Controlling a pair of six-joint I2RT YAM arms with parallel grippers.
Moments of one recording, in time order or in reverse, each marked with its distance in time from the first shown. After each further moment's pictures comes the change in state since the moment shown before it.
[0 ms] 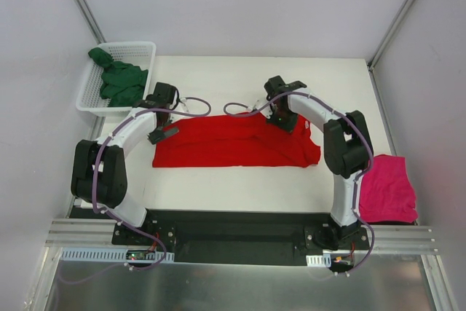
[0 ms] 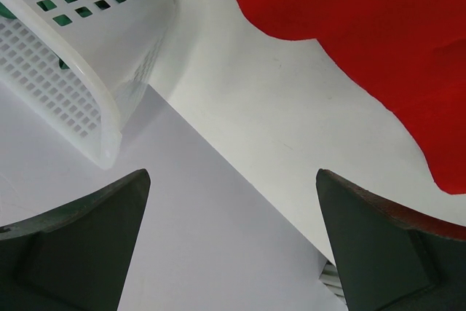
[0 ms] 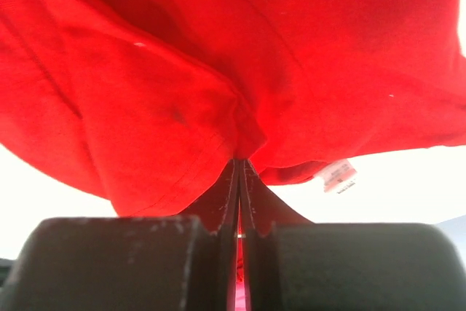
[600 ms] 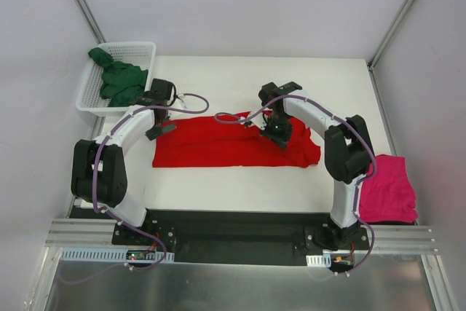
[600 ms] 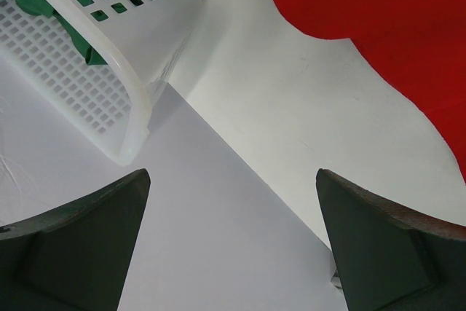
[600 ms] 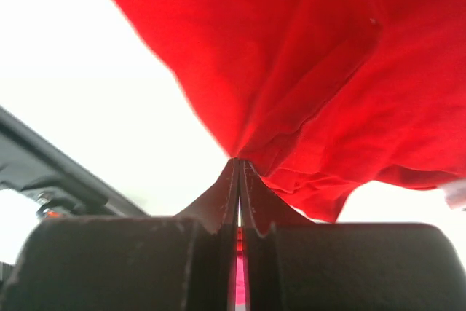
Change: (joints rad) left arm 0.021 0.006 0.033 0.011 -0.004 0.035; right arm 0.071 -0.048 0.007 -0.236 -0.220 -0.013
